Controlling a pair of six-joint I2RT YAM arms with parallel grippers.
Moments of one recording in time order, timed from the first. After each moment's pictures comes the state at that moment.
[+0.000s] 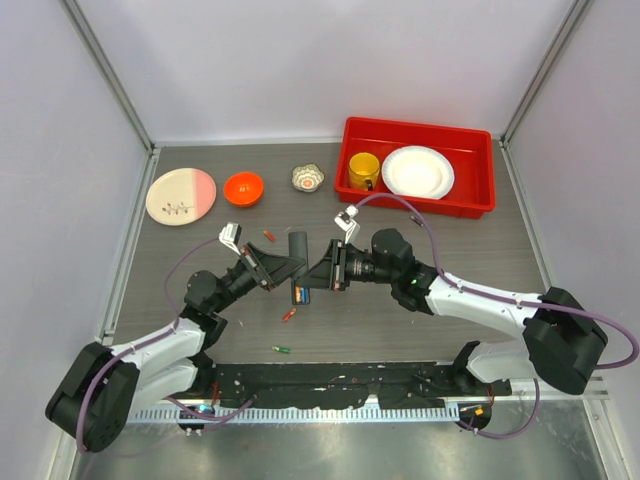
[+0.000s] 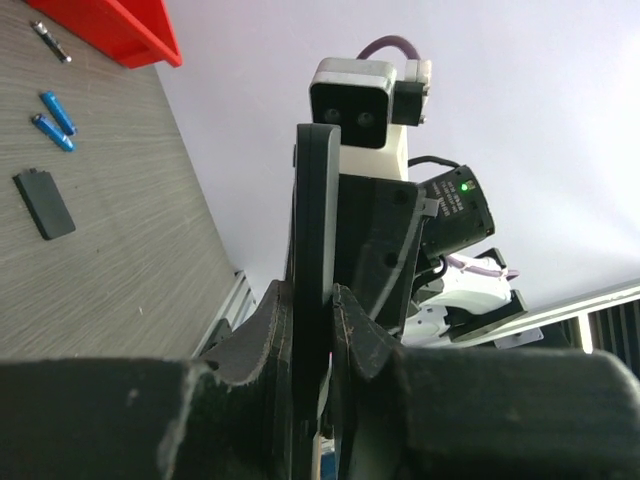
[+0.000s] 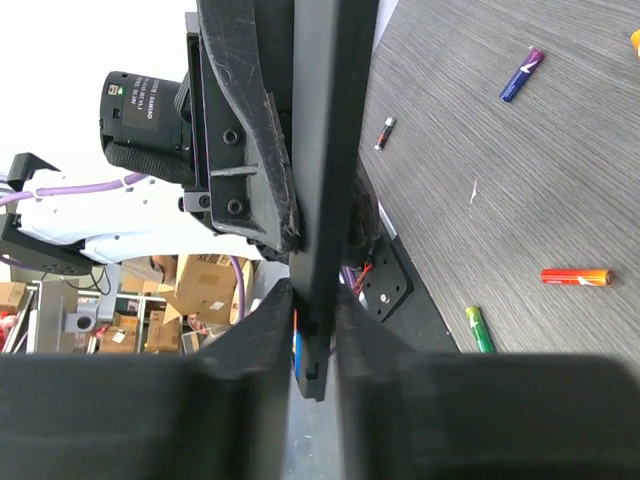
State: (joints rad) left arm -0.51 1.01 0.15 1.08 0.46 -1.41; right arm 0.85 1.29 0.67 0.46 -0.51 1.01
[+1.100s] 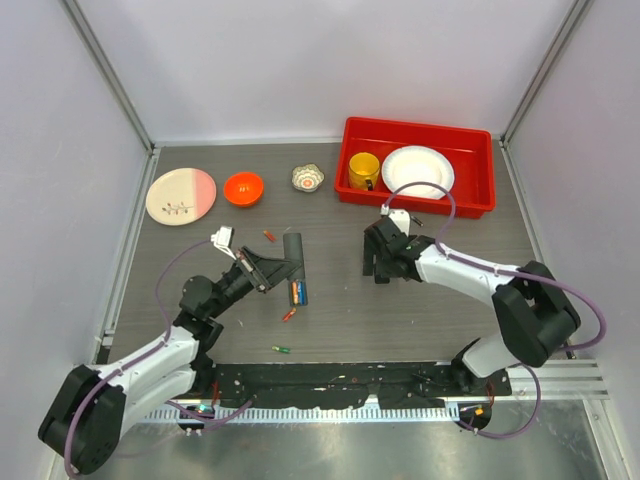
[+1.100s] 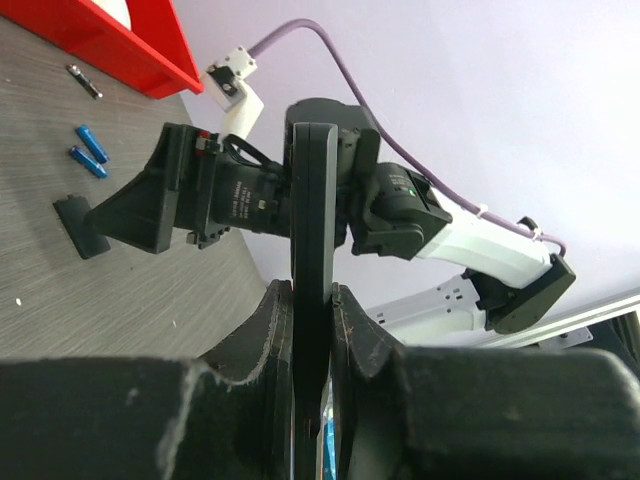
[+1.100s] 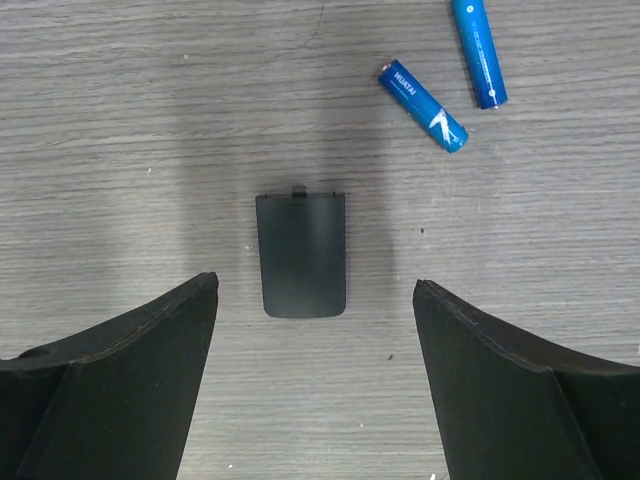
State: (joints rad) left arm -0.52 0.88 0.14 0.95 0.40 -1.30; right arm 0.65 1.45 0.83 -0.42 0.36 0.60
